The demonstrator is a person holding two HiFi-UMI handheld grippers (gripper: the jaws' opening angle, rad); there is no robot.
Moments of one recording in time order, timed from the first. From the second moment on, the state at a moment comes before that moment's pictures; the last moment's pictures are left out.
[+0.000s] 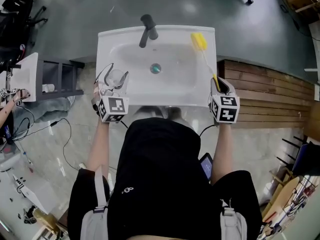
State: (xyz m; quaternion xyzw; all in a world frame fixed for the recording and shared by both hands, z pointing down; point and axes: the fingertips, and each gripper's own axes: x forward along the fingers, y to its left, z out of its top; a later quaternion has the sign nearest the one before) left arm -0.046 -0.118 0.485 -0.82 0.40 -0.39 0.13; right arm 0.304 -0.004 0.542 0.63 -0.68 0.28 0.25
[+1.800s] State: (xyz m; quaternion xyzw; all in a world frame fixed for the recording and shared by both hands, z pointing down) left arm -0.097 -0.175 0.497 -0.85 0.43 -0.31 0.01; right arm 0.296 -0.029 0.617 0.70 -0.57 0.31 0.28
